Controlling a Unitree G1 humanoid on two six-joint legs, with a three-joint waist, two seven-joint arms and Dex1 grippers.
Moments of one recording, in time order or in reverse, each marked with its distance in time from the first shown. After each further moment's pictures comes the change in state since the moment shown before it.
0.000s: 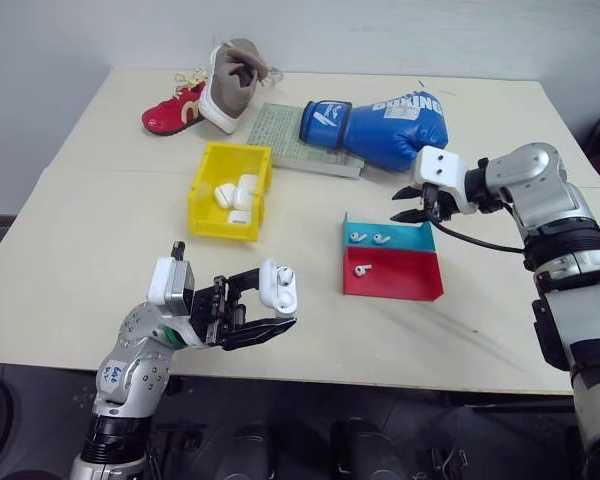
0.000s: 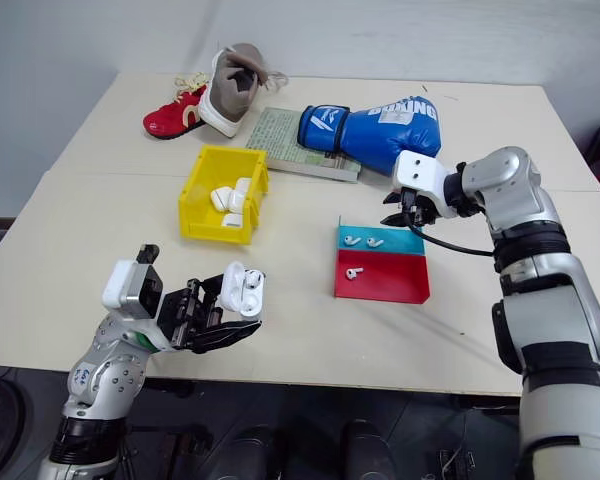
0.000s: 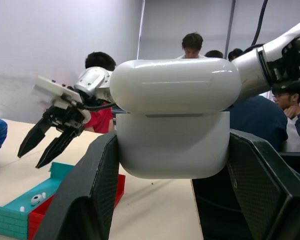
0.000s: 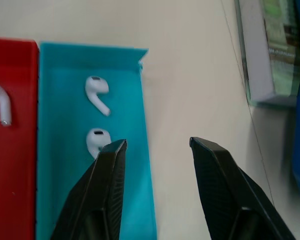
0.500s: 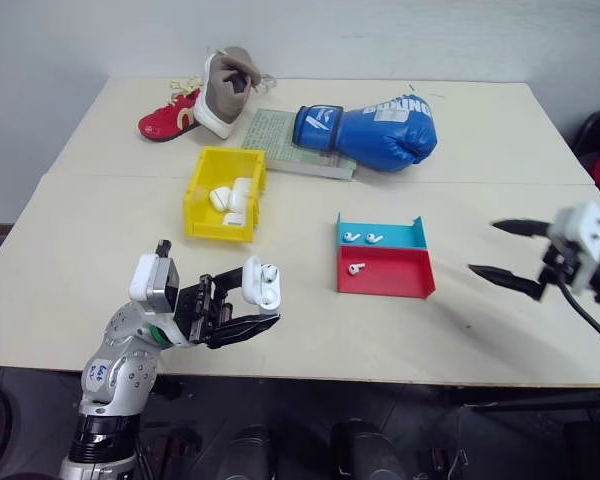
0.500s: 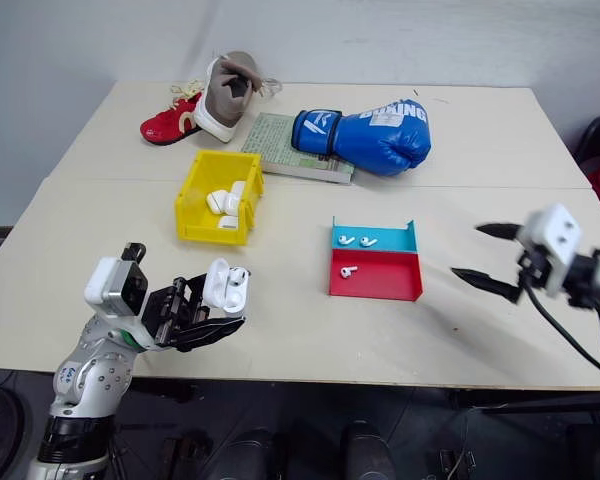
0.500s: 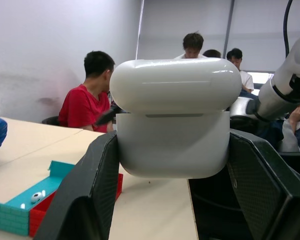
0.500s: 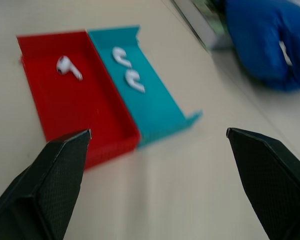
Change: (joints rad) left arm 0.000 0.029 0.047 0.022 -0.037 0.034 -0.028; right arm 0.706 -0.285 -0.447 -0.817 0.450 0.329 -0.015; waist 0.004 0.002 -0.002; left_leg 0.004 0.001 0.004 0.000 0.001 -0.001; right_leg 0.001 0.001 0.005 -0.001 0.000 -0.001
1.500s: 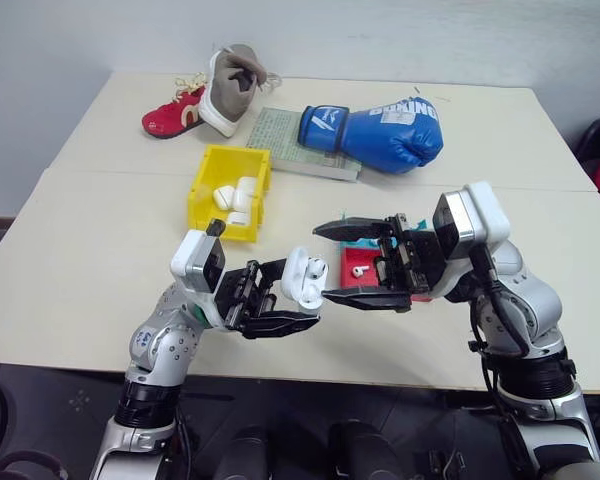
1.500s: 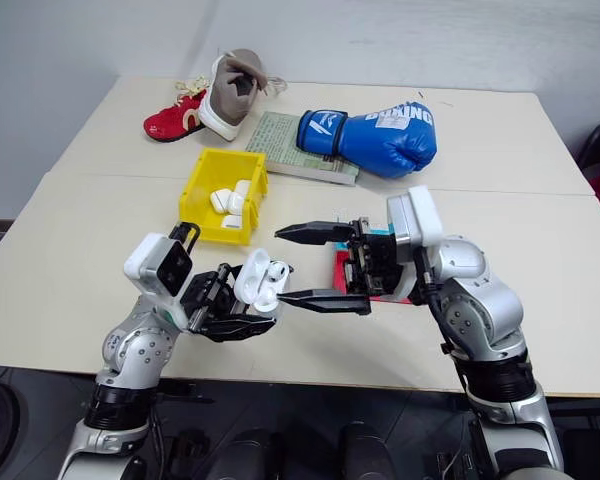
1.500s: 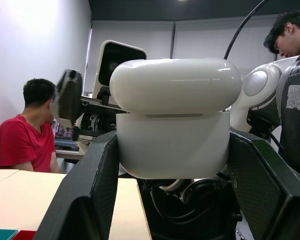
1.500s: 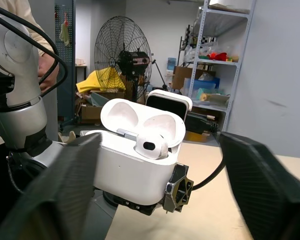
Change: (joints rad) left arm -0.180 -0.127 -0.111 0.039 -0.041 0.117 -0.048; right arm 0.008 0.464 0.174 -0.560 0.483 0.223 -0.025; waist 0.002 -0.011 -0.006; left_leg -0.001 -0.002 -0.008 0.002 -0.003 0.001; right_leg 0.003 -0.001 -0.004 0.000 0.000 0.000
